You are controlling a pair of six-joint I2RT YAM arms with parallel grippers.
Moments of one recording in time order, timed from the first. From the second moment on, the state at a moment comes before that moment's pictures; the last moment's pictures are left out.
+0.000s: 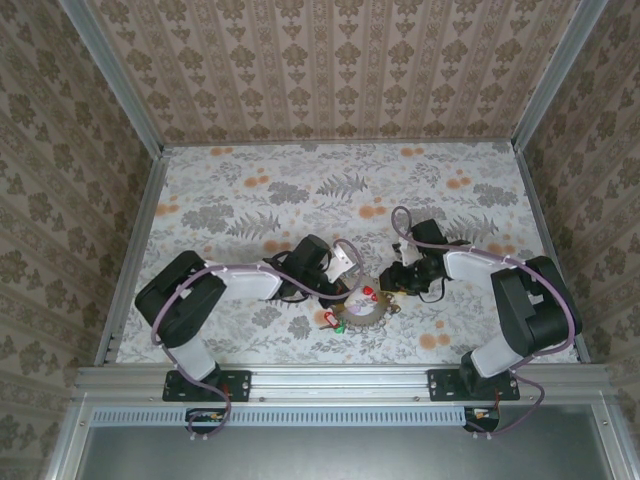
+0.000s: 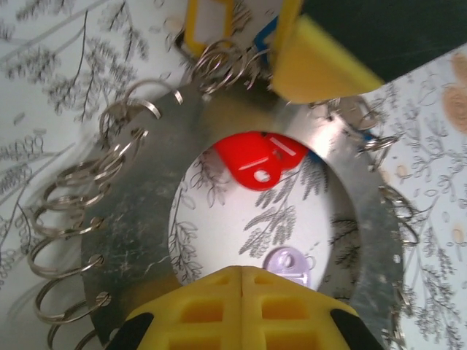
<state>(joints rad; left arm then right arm) -0.87 1.71 0.78 0.05 0.48 -0.03 0.29 1.55 0.71 -0.43 -0.54 0.34</state>
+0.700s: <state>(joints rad) -0.86 1.75 0.77 0.10 0.47 -0.07 0.31 1.58 0.69 -0.37 -0.61 0.38</state>
